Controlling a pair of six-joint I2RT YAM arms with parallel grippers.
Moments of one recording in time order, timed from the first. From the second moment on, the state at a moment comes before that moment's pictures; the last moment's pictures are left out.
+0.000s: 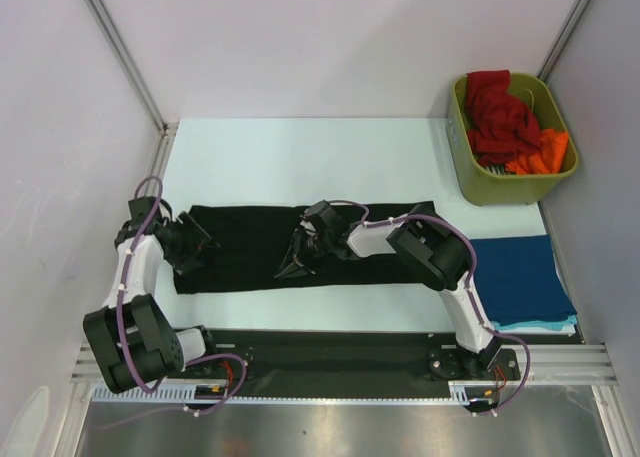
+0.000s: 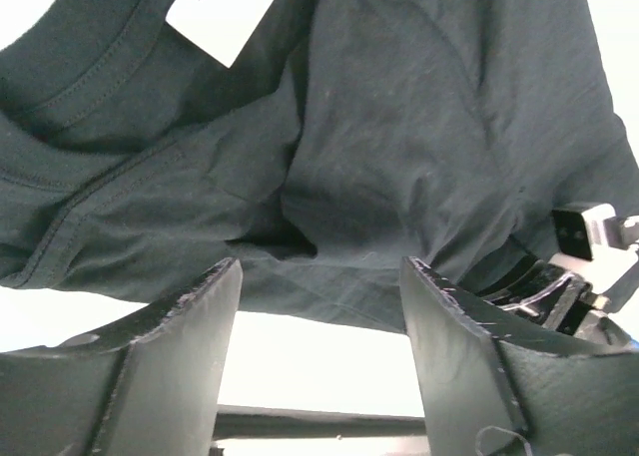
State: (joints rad) left arm 0.35 1.22 0.78 -0.70 0.29 -0.50; right arm 0.86 2.17 1.24 0.20 -0.68 1.26
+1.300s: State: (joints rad) left arm 0.33 1.32 0.76 -0.75 0.34 -0.46; right arm 0.75 2.16 1.26 0.06 -0.82 1.07
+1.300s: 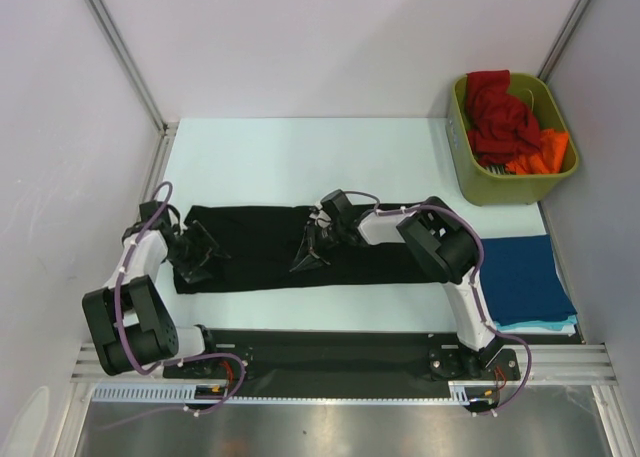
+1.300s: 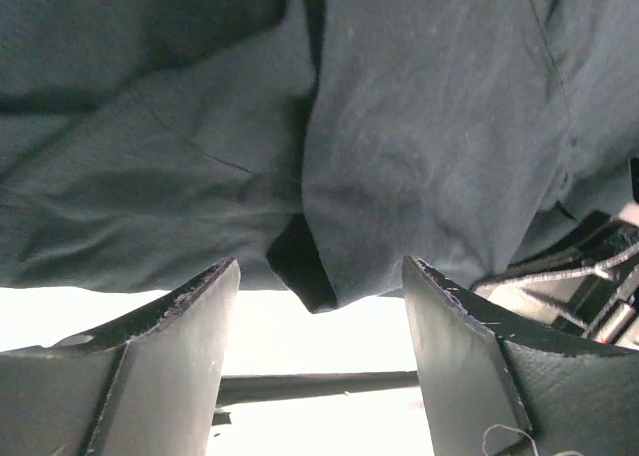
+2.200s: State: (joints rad) left arm 0.27 1.29 0.68 -0.71 0.48 -0.48; right arm 0.74 2.17 1.30 0.06 -0.88 1.04
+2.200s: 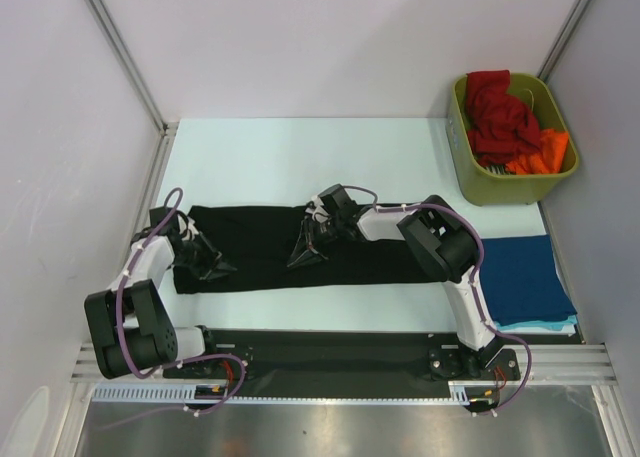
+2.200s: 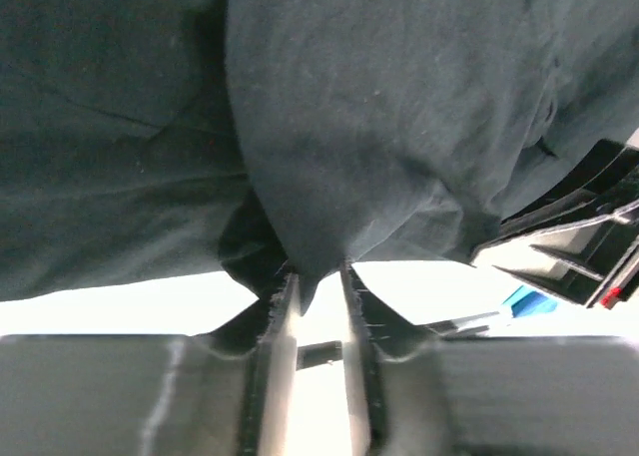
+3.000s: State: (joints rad) left arm 0.32 1.25 0.64 -0.84 0.34 -0.55; right arm 0.73 2.17 1.31 -0.03 -0.92 0.97
